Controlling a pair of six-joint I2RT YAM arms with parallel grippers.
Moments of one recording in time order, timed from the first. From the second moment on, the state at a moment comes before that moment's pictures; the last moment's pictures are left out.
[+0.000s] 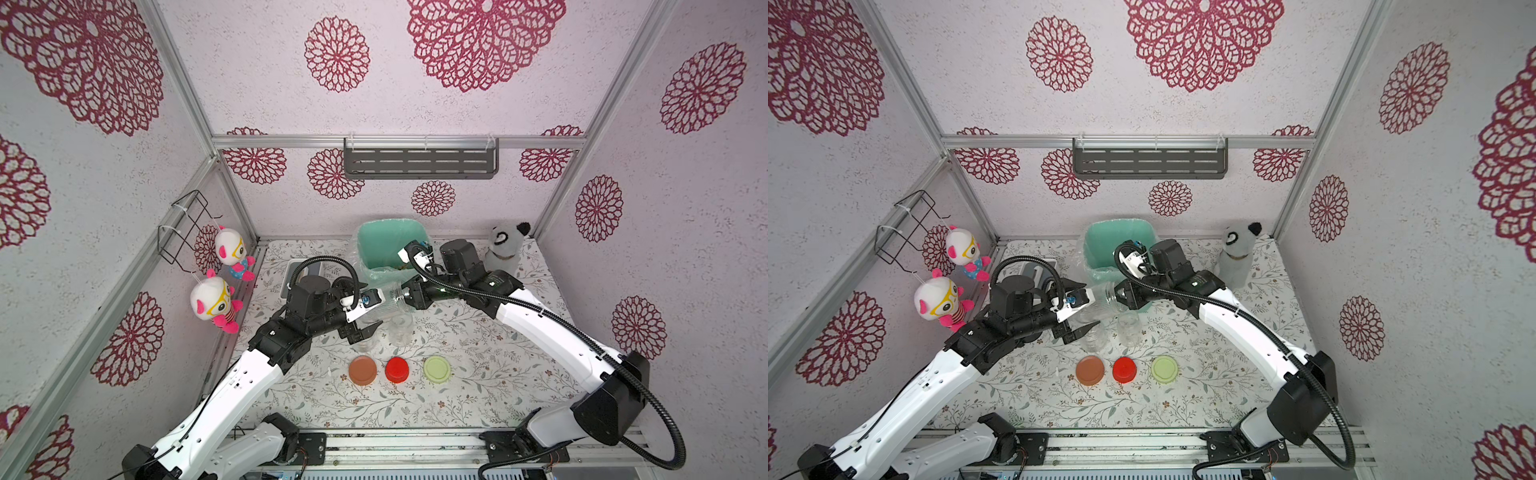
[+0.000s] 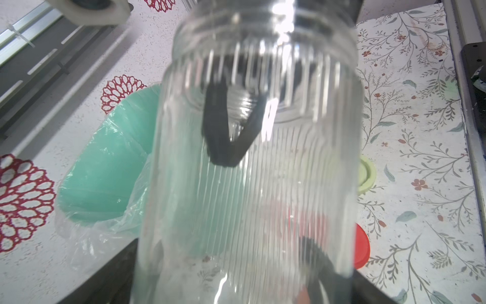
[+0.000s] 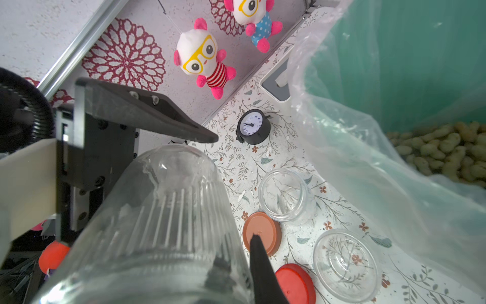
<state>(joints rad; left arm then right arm) -0.53 1.01 0.97 -0.42 0.31 0.66 0.67 1.45 1.41 -0.53 -0.61 0.26</state>
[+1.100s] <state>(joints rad) -0.47 0.82 0.78 -0.32 0.37 0.56 0.59 1.17 1.36 -1.10 -0.05 -0.01</state>
